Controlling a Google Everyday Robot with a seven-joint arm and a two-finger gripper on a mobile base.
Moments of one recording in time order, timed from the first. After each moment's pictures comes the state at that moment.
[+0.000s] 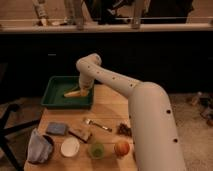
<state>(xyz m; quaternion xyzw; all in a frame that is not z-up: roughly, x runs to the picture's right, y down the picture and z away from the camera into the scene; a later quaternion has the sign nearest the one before) -0.135 0.020 0.903 -0.29 -0.15 -0.02 0.94</state>
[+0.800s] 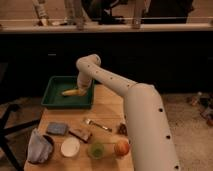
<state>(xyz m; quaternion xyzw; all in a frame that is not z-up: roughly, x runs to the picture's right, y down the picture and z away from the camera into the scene) -0.151 0.016 0.916 -0.30 -0.17 0.00 0.94</state>
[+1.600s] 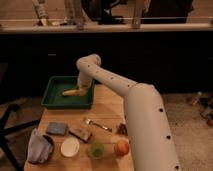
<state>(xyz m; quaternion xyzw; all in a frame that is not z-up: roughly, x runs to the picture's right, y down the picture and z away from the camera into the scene) -0.150 0.015 0.916 -0.30 -0.17 0.00 0.94</state>
